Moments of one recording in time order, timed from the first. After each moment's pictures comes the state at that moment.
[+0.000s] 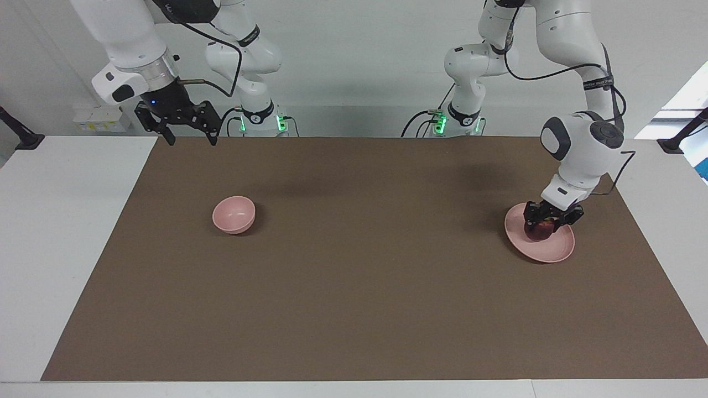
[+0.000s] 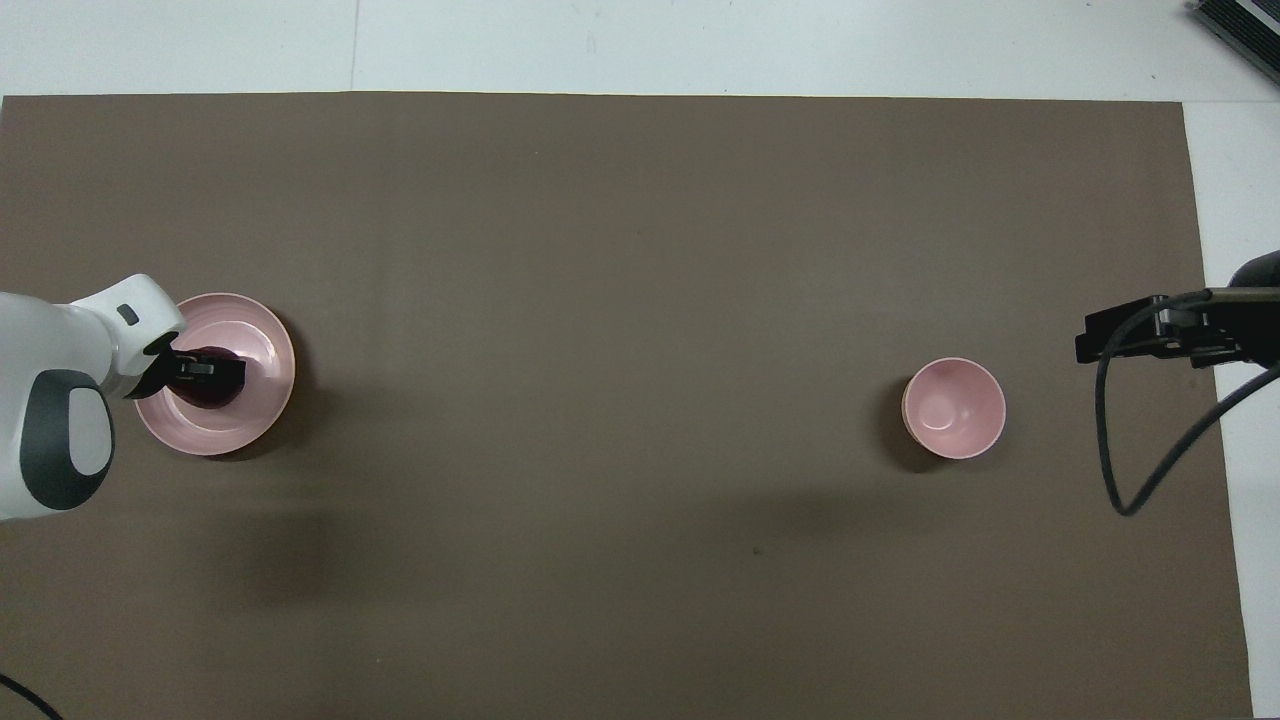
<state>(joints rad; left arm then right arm) 0.08 0.13 0.01 -2.17 0.00 2.42 0.27 -0.01 -0.03 0.02 -1.58 0.04 1.52 0.06</state>
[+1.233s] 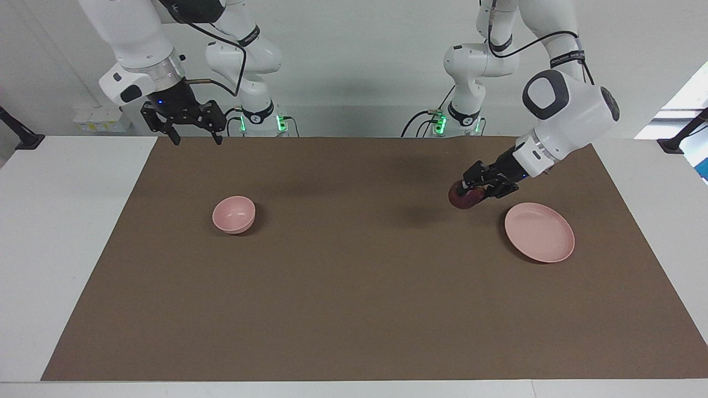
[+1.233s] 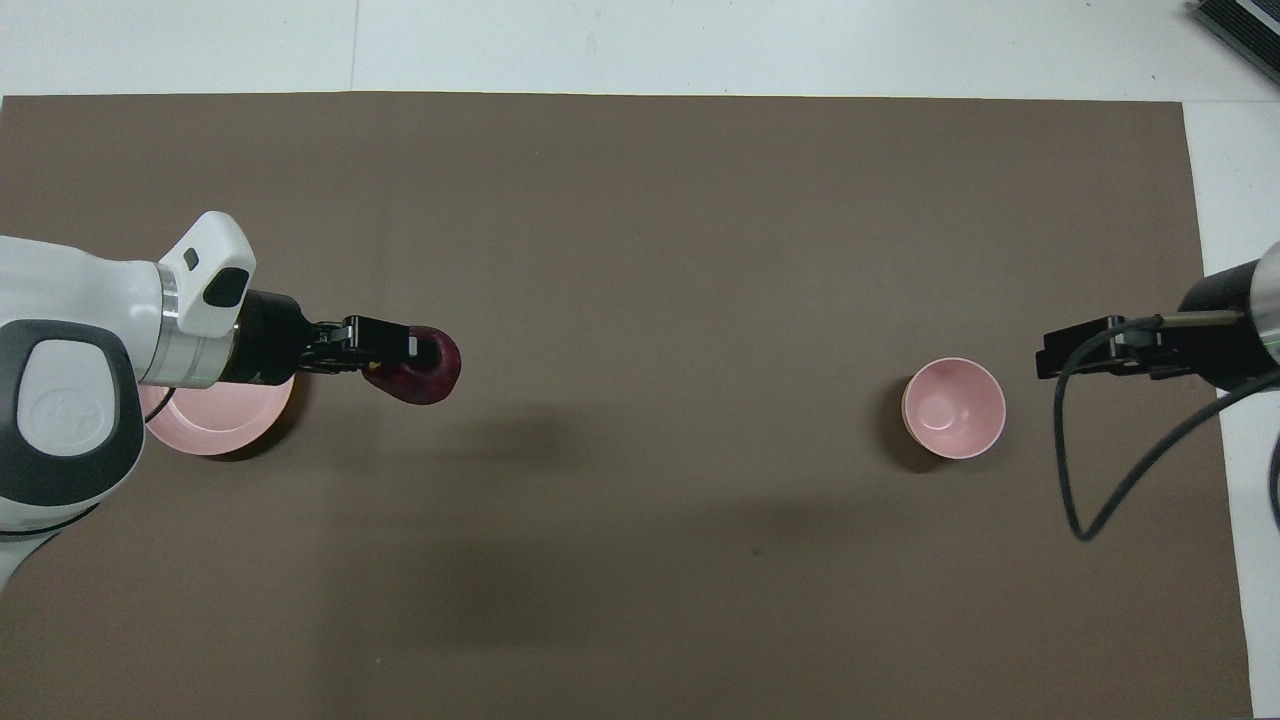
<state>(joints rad) -0.05 0.00 -0.12 -2.02 -0.83 1.99 0.20 0.00 -0.09 0.06 -1.70 0.09 1.59 0.09</state>
